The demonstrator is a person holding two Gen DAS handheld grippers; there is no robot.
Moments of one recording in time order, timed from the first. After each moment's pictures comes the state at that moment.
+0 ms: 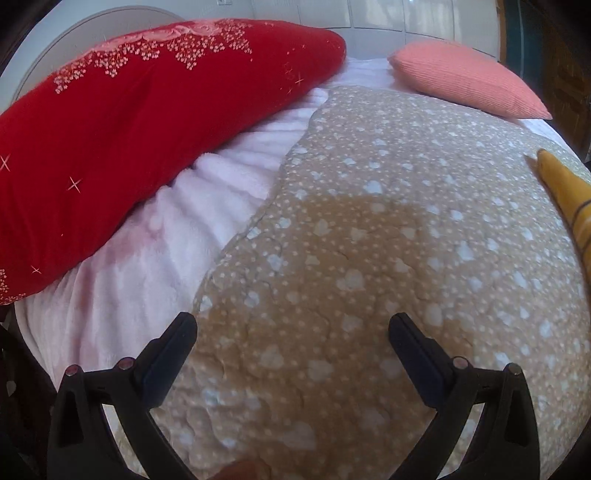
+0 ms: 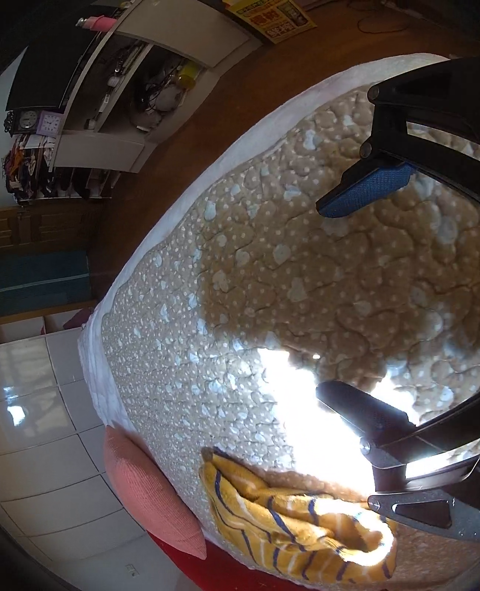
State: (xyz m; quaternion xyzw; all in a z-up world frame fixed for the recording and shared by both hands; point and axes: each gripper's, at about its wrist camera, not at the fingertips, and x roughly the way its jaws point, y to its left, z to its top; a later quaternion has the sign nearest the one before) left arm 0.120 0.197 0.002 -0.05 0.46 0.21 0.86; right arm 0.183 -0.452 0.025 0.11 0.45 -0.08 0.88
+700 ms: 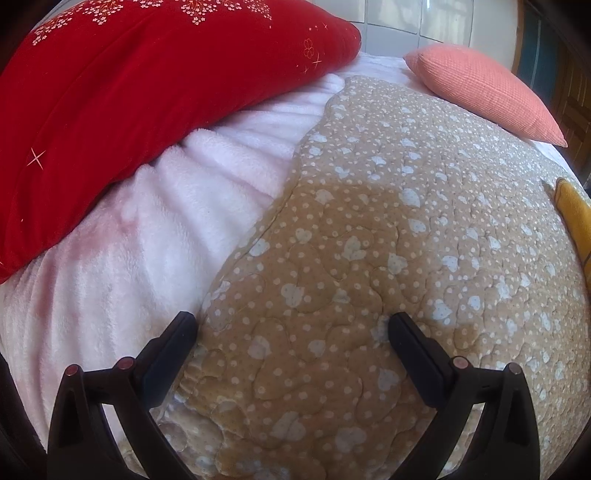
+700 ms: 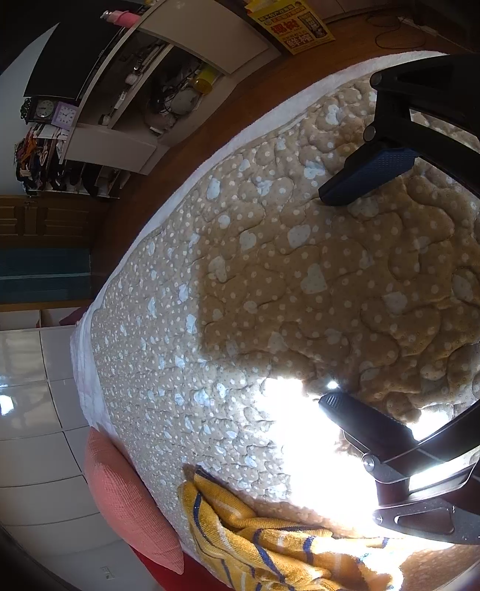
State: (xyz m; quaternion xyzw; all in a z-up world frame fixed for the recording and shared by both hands) left arm 0.141 0.229 -0.020 -0.10 0.46 0.20 0.86; right arm 0.193 -0.439 0.011 0.06 0.45 -0.09 0.89
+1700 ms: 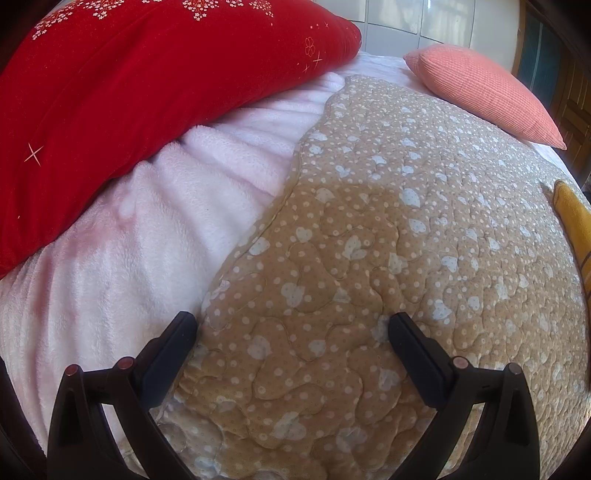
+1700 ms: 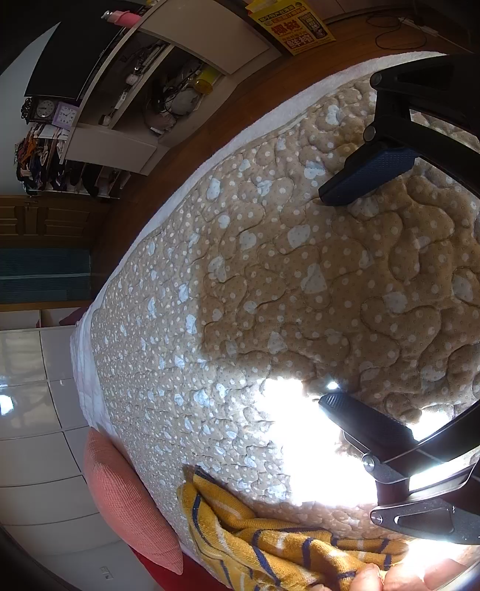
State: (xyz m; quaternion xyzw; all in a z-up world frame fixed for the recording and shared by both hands) left arm 0.141 0.230 -0.021 -0.11 0.47 0.19 0.86; right arm 0.193 -0.439 0.011 0.06 0.45 -0.09 0.89
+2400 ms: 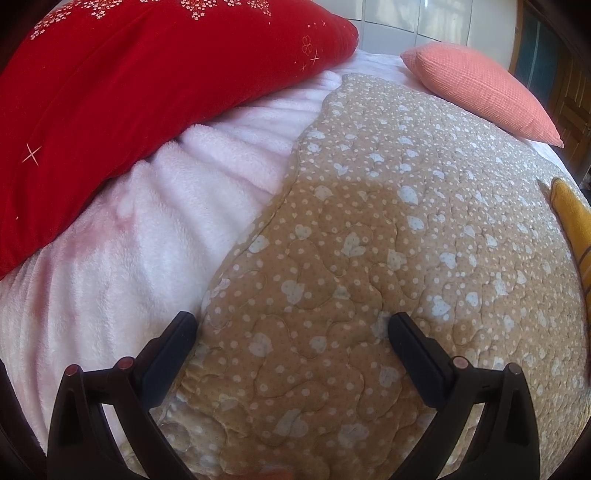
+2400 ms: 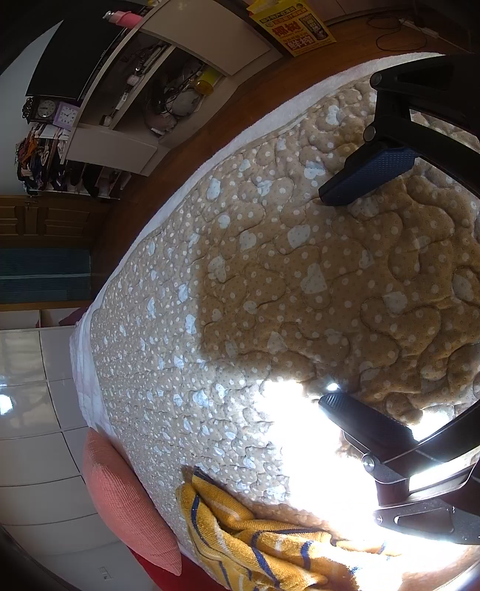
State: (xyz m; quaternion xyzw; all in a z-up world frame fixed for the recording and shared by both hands) left arm 0.139 0.231 -0.020 -0.11 0.47 0.18 0.86; right arm 0.194 -0.437 0.011 0.05 0.45 -0.09 0.89
